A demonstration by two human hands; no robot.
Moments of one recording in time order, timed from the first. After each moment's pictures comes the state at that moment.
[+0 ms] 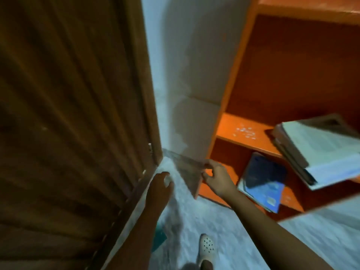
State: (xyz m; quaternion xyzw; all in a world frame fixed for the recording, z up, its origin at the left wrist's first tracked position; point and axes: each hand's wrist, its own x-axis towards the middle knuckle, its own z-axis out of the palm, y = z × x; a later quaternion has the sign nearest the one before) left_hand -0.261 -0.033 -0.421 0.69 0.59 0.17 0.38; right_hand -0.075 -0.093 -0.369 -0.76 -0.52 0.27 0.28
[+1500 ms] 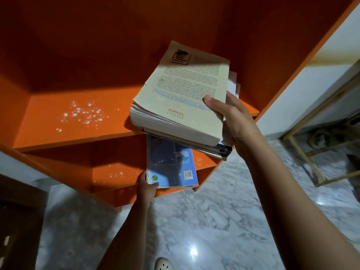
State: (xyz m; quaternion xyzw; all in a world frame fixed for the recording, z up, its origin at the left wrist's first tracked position) left_hand 0.081 -0.080 -0.663 0.63 0.48 0.06 0.61; right_hand 0.207 -0.220 -0.372 -0.70 -0.16 0.20 0.67
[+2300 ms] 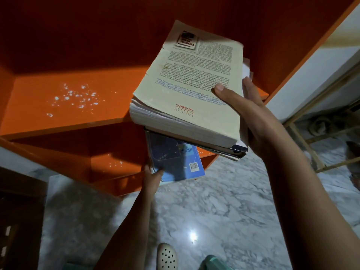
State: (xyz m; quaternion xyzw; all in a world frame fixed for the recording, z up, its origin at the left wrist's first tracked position) left_hand 0.086 -0.091 -0.676 0.60 0.46 0.10 0.64; right_hand 0.186 -0.243 -0.375 -0.70 -0.08 0.23 0.67
